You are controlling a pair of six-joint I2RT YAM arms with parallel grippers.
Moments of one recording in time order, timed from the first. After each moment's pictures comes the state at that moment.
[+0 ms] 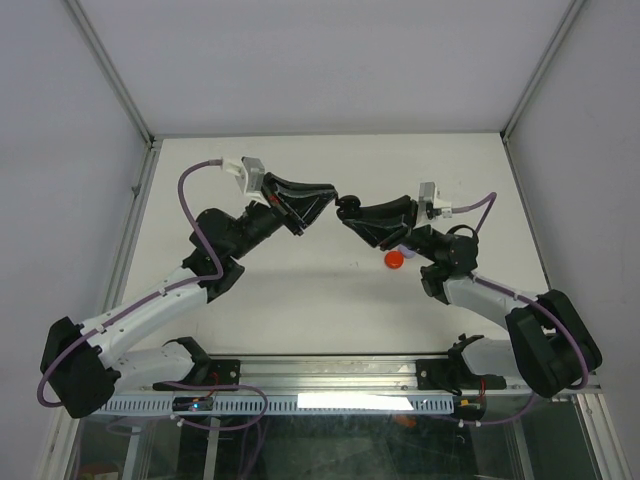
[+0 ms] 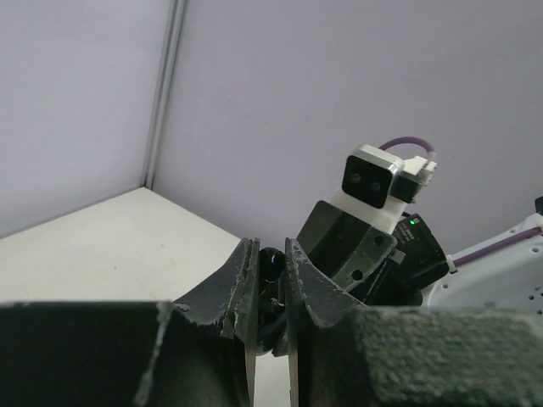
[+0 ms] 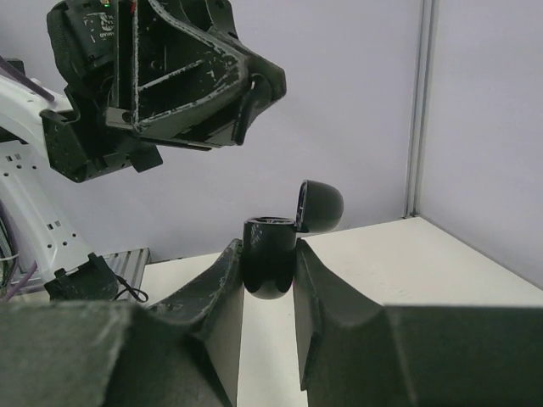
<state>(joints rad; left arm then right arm) -0.76 1.10 0.82 0.70 0.24 -0.45 0.49 1.26 0.47 1.46 -0.69 0.53</state>
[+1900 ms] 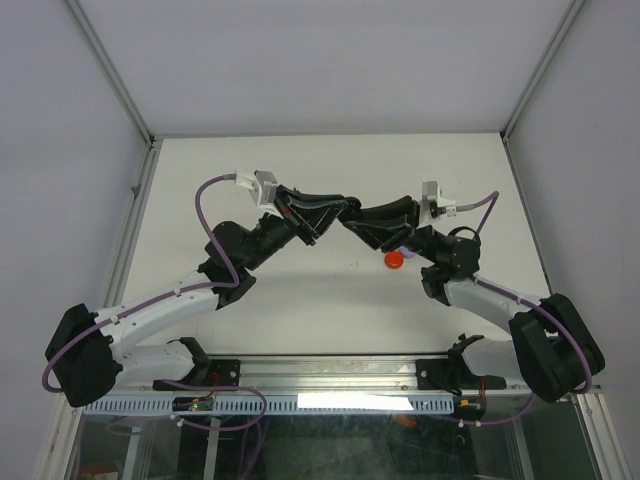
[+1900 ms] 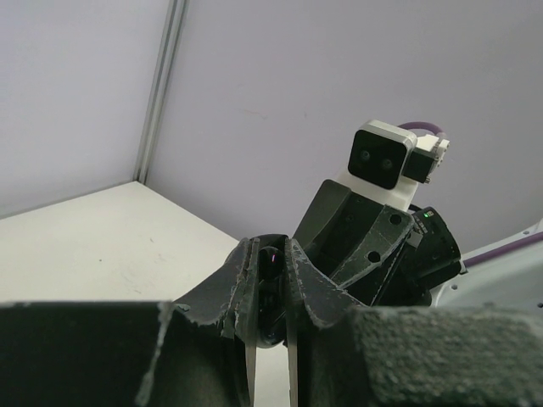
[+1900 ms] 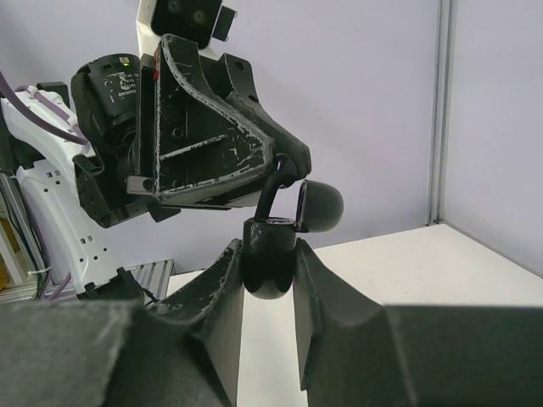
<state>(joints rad) -0.86 1.15 0.75 0.83 0.13 -0.45 0.50 1.24 0.47 1.48 -0.68 0.62</state>
